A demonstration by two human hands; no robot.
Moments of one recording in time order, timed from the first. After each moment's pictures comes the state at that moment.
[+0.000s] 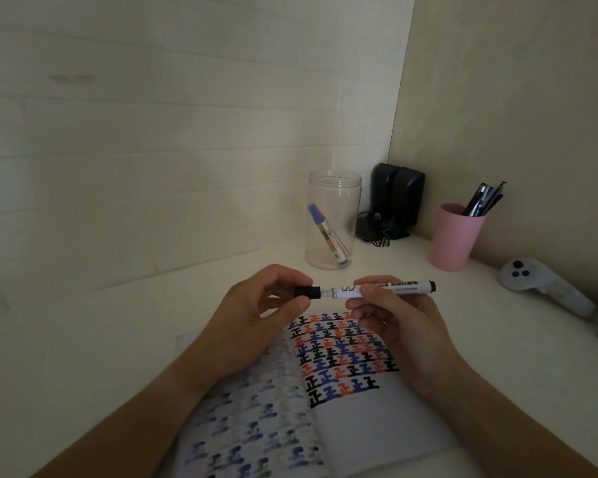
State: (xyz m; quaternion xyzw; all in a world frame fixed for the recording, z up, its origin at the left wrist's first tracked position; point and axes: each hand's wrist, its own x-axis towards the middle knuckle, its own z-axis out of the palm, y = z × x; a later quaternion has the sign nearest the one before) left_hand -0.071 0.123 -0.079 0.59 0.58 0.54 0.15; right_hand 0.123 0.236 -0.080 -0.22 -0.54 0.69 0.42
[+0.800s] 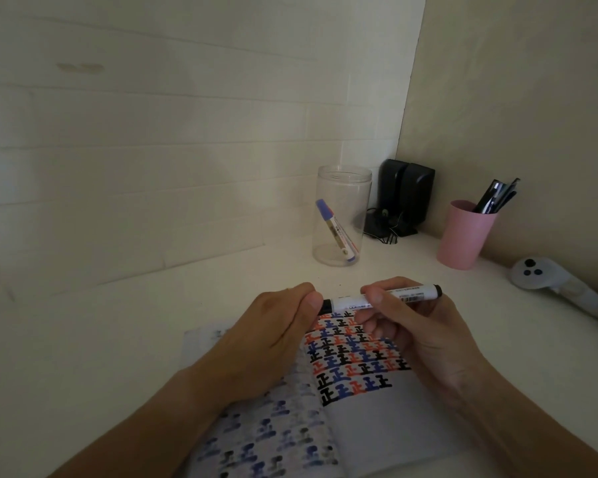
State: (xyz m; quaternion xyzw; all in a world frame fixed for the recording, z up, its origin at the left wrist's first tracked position) left_hand -0.050 0.108 -0.079 0.69 0.60 0.41 -0.03; right_hand 0.131 0.220 -0.069 -0.16 -0.59 0.68 0.41
